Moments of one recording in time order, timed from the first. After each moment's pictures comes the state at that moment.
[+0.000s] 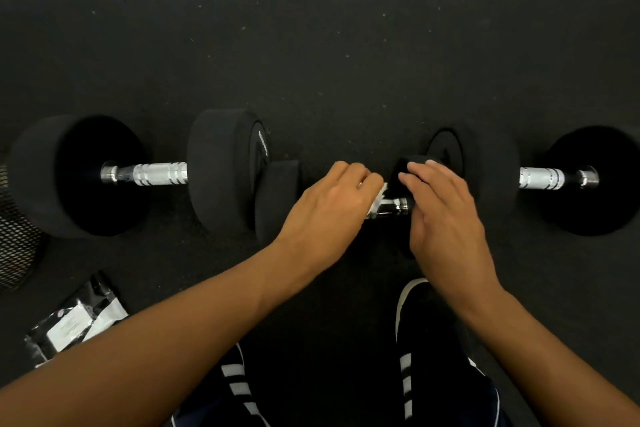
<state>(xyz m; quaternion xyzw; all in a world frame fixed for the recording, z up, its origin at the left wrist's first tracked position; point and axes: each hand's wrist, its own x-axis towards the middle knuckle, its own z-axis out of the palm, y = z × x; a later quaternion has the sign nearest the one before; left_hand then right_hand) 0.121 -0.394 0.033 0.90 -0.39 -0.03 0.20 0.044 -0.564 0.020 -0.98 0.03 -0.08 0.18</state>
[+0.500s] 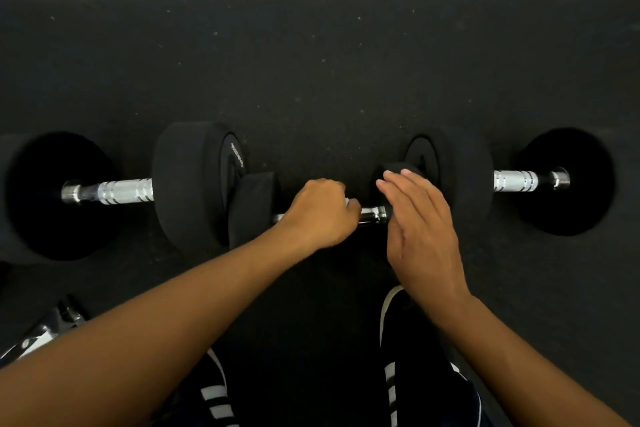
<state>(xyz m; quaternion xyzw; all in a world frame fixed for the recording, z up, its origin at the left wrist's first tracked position) 0.152 -0.430 0.019 0.90 -0.15 -0.35 0.21 0.045 -0.568 -0.001 -0.97 0.01 -0.17 0.18</state>
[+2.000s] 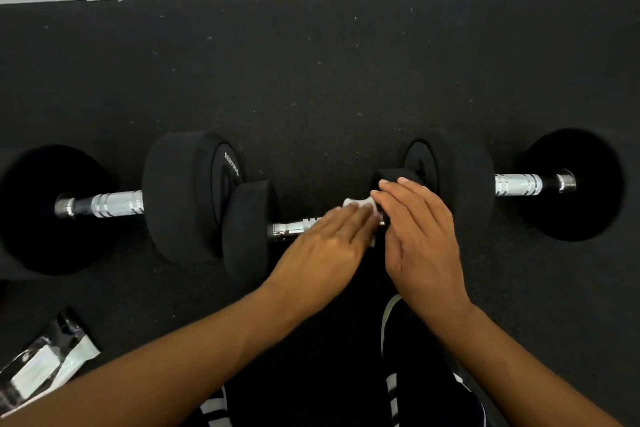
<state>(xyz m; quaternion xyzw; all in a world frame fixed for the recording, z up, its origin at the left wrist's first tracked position) 0.105 -0.410 -0.001 0.88 -0.46 -0.09 0.11 0.048 -0.570 -0.004 -0.97 0.01 -0.19 0.18</state>
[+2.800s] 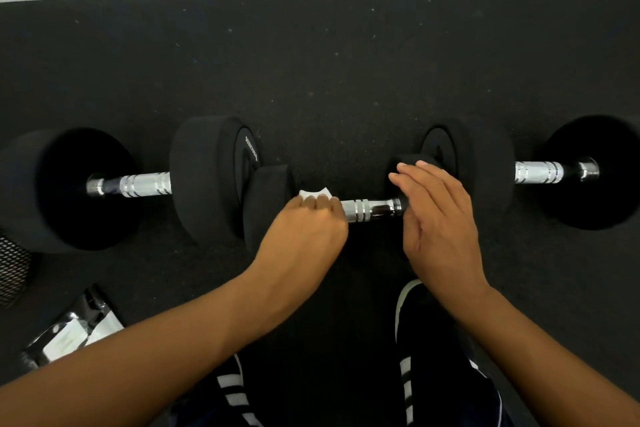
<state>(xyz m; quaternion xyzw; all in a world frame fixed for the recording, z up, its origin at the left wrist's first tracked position) 0.111 -0.386 0.043 0.91 -0.39 -0.12 -0.06 0.046 -0.571 -0.004 -0.96 0.00 -0.18 0.20</state>
